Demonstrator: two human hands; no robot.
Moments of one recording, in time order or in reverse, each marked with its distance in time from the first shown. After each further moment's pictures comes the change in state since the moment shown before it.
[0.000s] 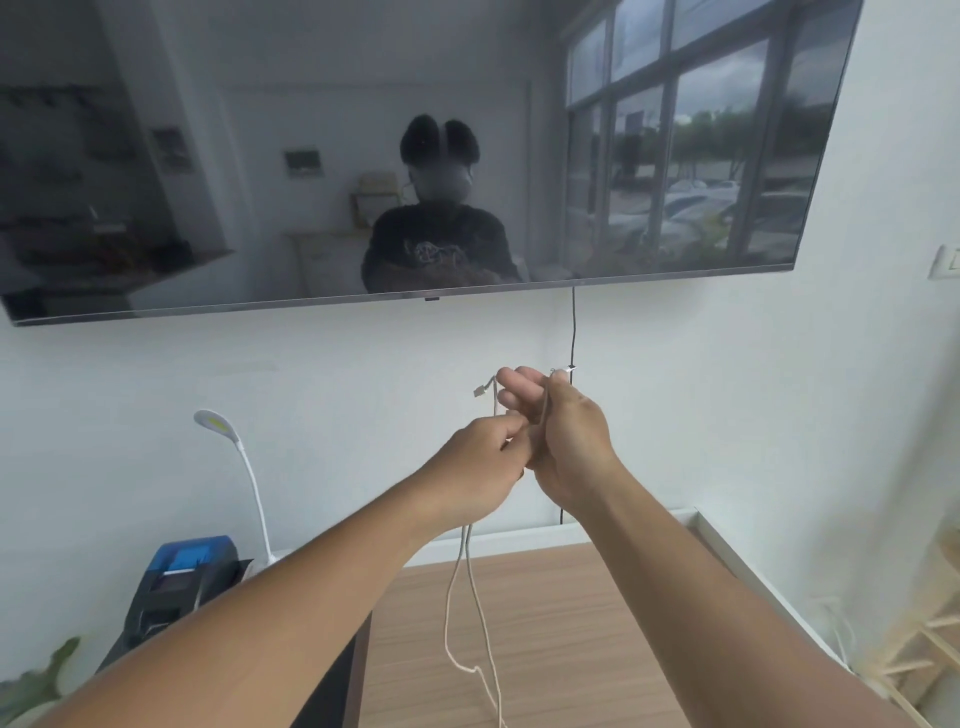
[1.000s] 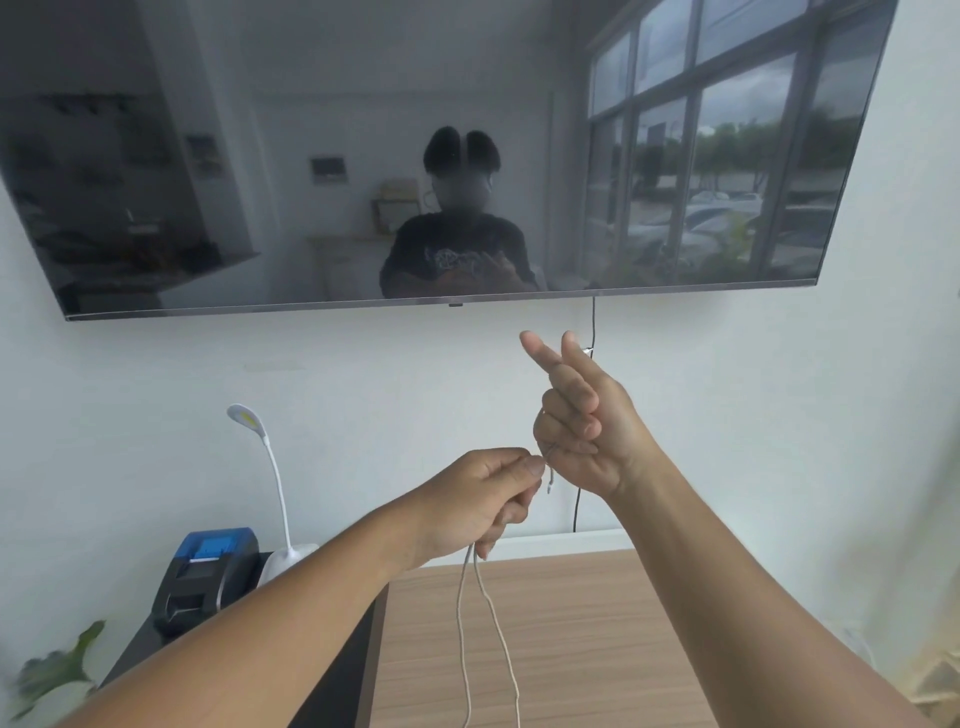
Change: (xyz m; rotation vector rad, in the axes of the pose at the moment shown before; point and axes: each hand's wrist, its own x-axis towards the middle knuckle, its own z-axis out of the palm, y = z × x) left_hand -0.045 -0.007 -0.017 -0.328 -0.224 -0.055; right_hand -0.021 -0.033 0.011 0.231 -0.440 0.144
